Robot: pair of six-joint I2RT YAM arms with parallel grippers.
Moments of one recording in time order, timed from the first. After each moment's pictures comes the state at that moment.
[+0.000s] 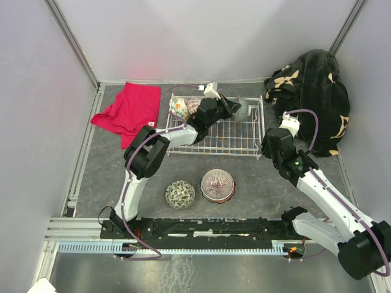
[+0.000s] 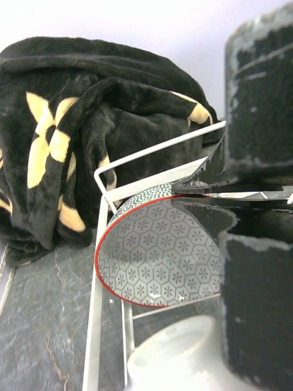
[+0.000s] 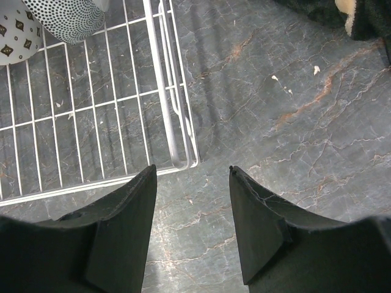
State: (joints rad) left arm -0.70 2.22 1.52 0.62 0.02 -0.86; right arm 0.43 0.96 0.72 -0.42 0.47 0.54
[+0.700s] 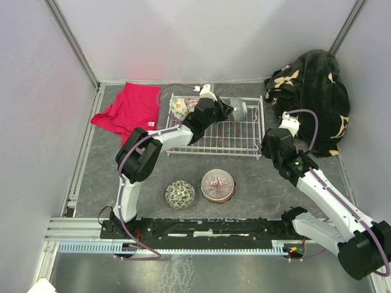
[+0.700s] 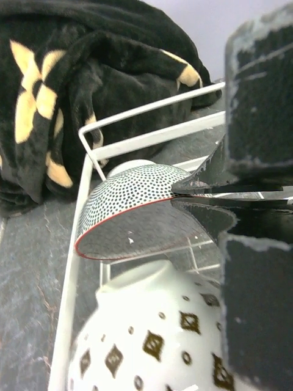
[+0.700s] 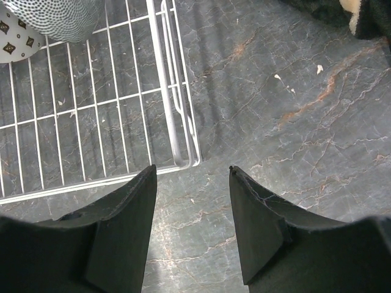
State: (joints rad) left arm -0.70 2.10 1.45 0.47 -0.06 -0.77; right arm 0.43 0.96 0.72 -0.42 0.46 0.54
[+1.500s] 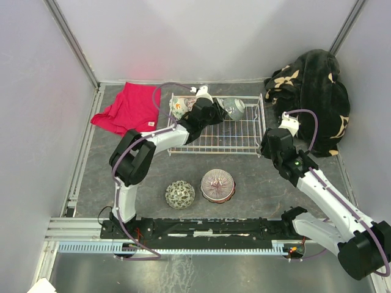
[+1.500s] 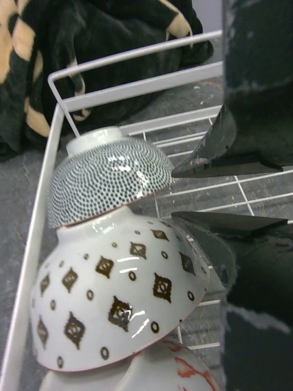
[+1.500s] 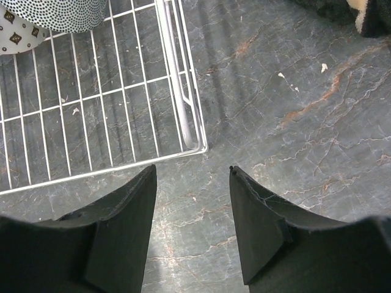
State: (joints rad) left arm -0.69 2.03 1.40 0.28 -0.13 -0.70; right arm 0.43 0.96 0.72 -0.42 0.45 0.54
